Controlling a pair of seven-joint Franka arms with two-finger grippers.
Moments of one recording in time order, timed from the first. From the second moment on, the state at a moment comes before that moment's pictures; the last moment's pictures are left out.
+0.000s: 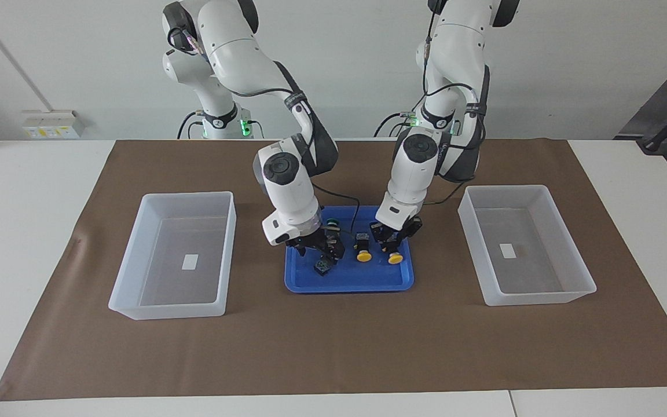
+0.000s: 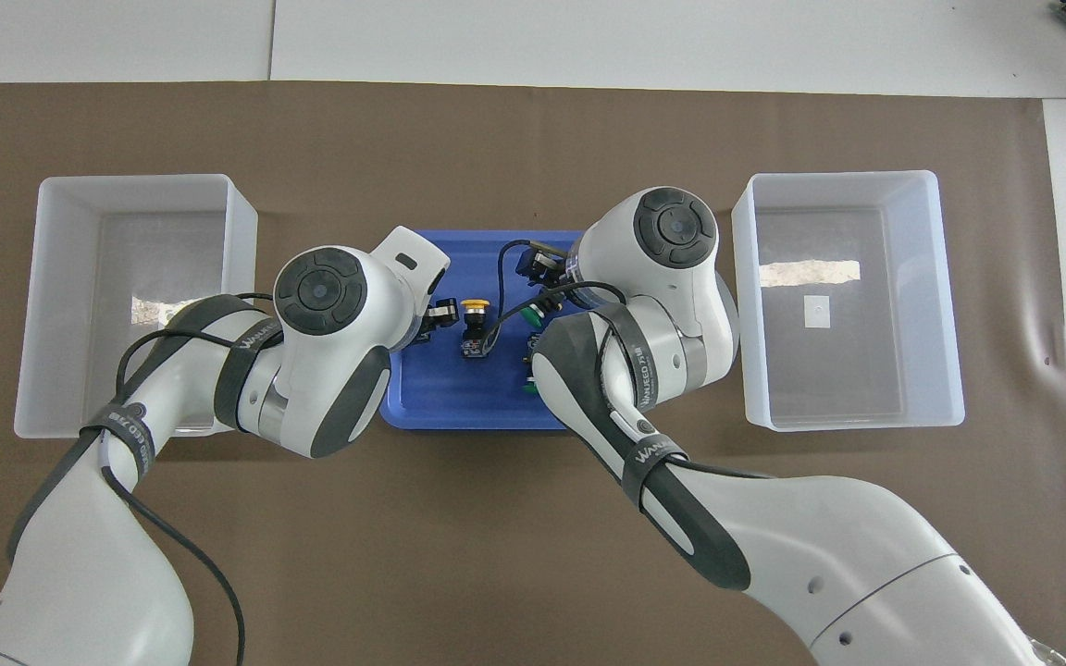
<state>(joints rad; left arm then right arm) -0.49 0.28 0.00 -1.96 -0.01 2.35 -0.60 0.52 0.55 -0.07 -1.63 0.24 2.30 0.72</state>
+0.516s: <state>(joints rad) -0.37 0.13 0.01 -1.95 -0.01 2.22 -0.47 0.53 0.58 -0.07 -1.62 0.24 2.36 0.72</state>
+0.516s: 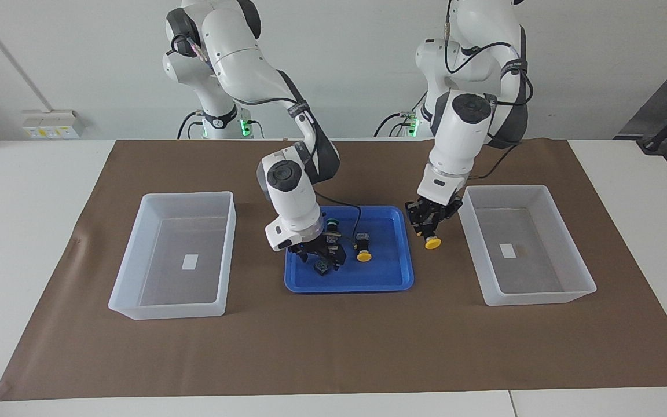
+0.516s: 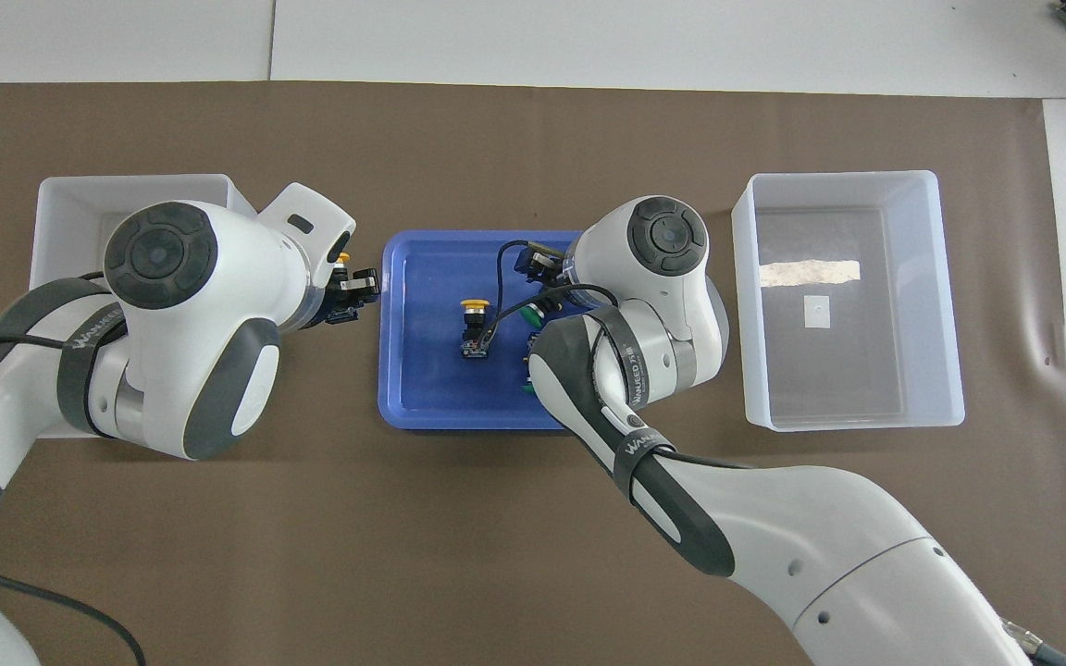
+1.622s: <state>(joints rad) 0.03 0.19 0.02 -1.96 0.00 2.40 0.12 0.45 0.37 -0.09 -1.55 0.23 2.06 0.72</state>
